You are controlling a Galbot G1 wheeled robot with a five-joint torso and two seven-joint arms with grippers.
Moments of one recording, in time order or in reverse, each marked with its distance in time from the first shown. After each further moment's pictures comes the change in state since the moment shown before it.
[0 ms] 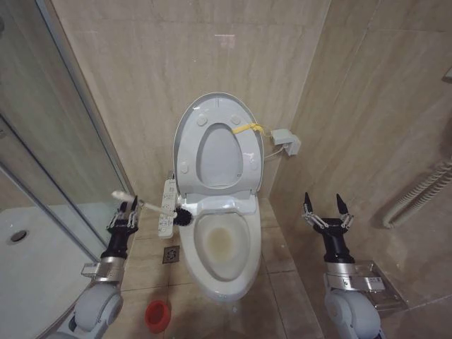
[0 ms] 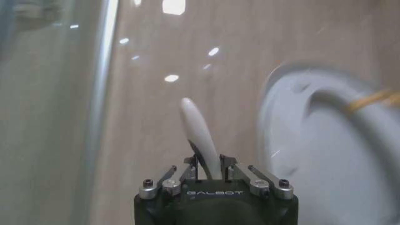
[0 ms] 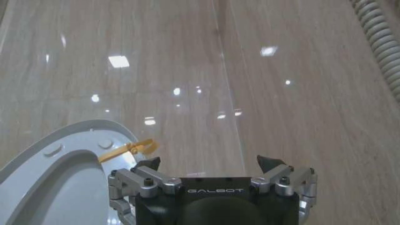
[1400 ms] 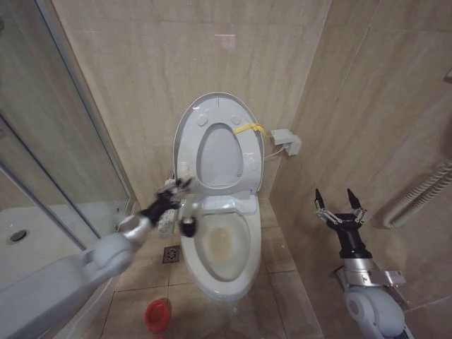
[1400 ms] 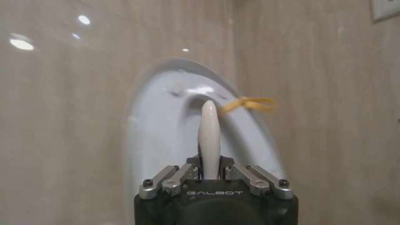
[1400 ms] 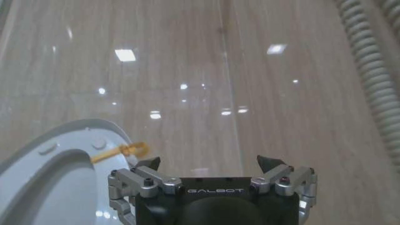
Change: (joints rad) left arm -0.544 0.473 0.593 -0.053 -0.350 0.060 0.131; right arm -0.022 -0.144 0.042 0.025 0.095 -0.040 0.023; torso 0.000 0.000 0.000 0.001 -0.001
